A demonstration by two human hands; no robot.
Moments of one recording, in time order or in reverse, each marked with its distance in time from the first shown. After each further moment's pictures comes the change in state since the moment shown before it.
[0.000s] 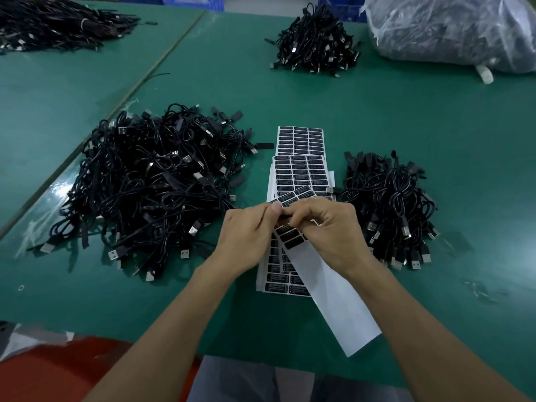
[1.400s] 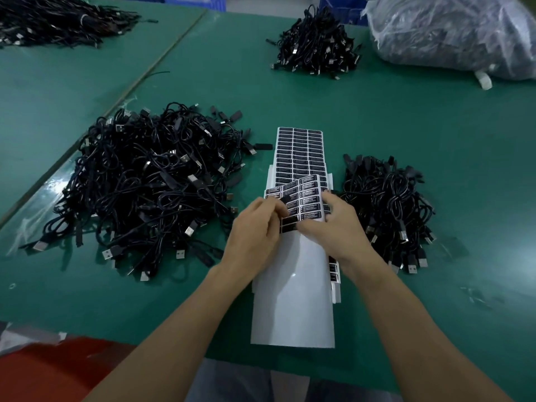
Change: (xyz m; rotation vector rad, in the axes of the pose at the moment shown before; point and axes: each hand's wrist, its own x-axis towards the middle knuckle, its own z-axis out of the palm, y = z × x) left_hand 0.006 -0.014 0.028 -0.011 0.159 0.100; right_hand 0.006 -0.001 -0.009 0.111 0.028 0.549
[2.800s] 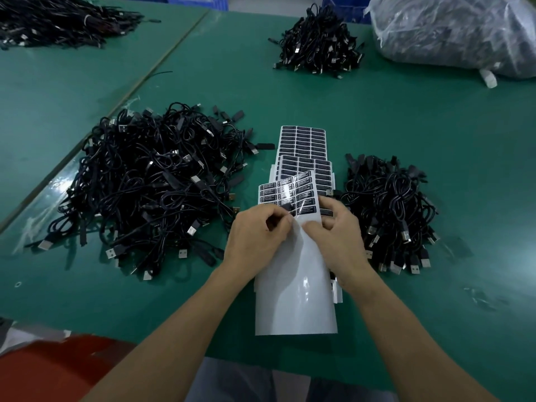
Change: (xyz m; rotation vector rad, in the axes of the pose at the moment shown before) left_hand 0.000 -0.003 0.004 -0.119 0.051 -0.071; right_hand -0.013 0.010 0.009 0.091 0.067 0.021
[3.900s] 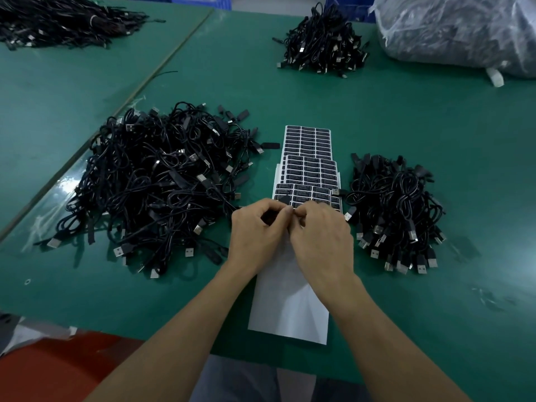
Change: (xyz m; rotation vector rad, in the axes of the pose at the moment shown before) left_hand 0.000 0.006 -0.007 -0.135 0.138 0.013; right_hand -0.010 -0.020 0.039 -0.863 0.233 -0.263
